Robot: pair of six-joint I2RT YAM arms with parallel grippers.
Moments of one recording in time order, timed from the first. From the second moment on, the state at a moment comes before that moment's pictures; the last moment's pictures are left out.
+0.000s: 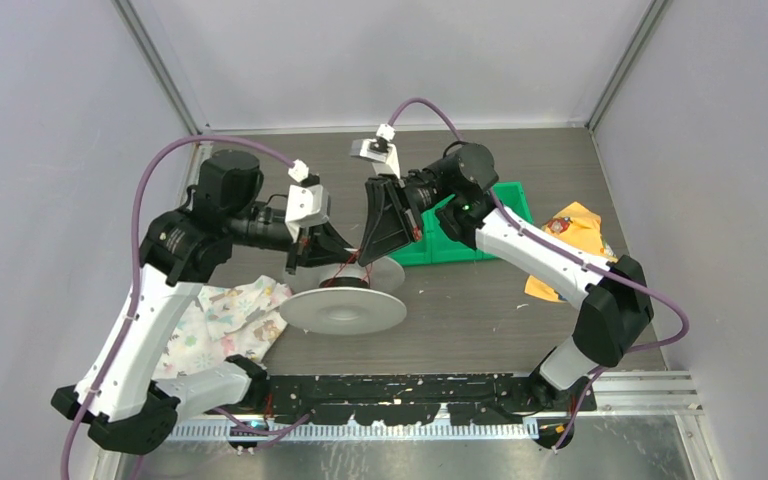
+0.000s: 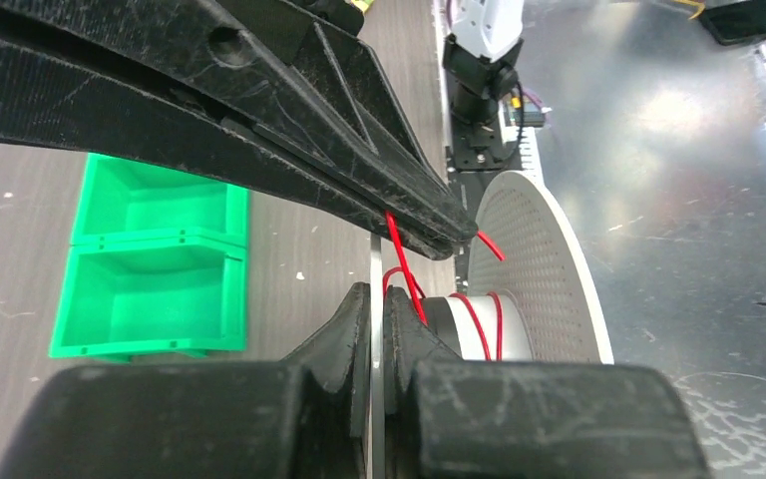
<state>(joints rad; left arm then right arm) -0.54 1.08 1.56 -0.99 0.96 0.49 0.74 1.58 1.37 0.79 -1.44 1.26</state>
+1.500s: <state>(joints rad) -0.38 1.37 1.71 -1.19 1.19 0.10 0.64 1.60 1.23 1.15 -1.37 1.23</state>
